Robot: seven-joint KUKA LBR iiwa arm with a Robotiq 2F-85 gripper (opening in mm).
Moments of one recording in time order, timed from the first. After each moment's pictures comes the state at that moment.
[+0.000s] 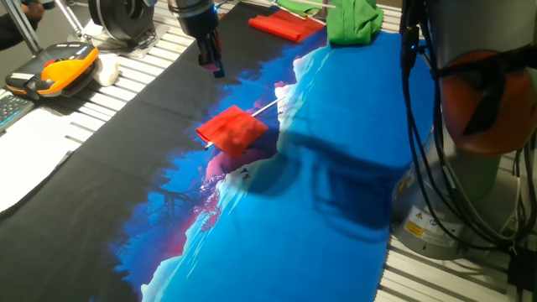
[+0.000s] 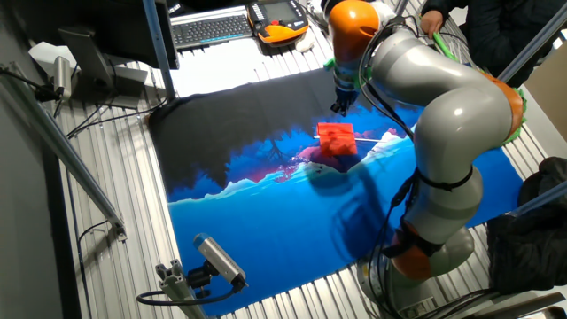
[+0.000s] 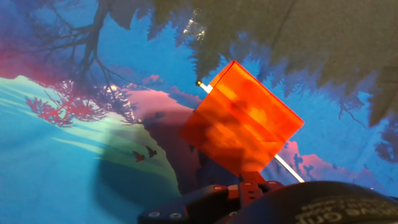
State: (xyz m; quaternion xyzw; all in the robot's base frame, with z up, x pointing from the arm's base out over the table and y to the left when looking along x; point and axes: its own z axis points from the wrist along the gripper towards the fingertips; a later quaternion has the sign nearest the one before) arm 0.512 -0.007 0.229 0.22 -0.97 0.04 0.06
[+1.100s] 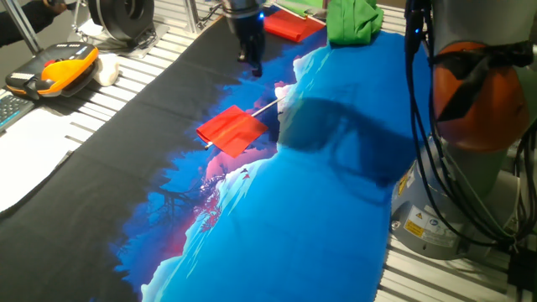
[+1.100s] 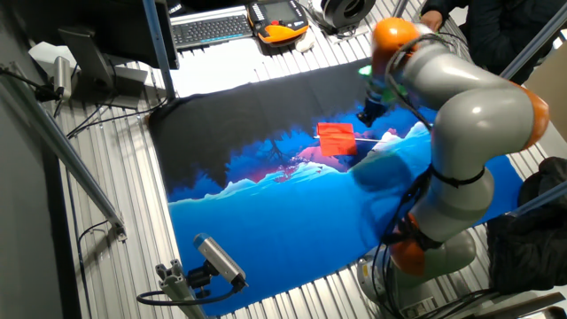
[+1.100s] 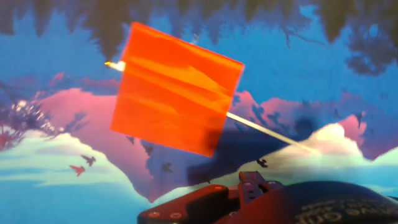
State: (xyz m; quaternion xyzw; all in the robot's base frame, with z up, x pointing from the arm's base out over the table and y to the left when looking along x) arm 0.477 -0.116 0.174 0.02 -1.00 -0.01 0.07
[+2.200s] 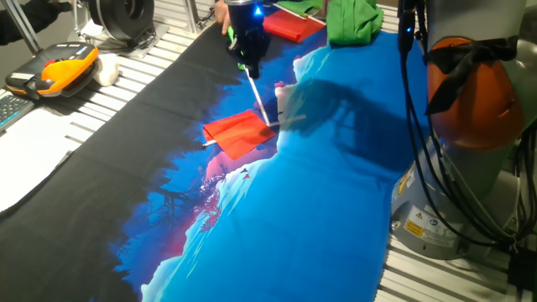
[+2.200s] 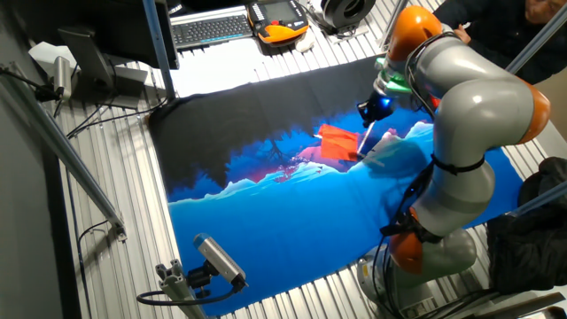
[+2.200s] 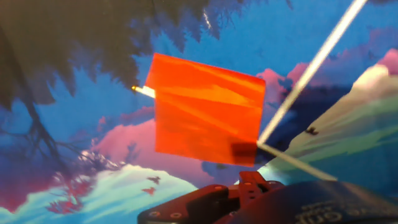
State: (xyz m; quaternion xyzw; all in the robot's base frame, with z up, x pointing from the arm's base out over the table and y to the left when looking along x) arm 0.476 -0.081 0.186 -0.16 -0.98 -0.08 0.08
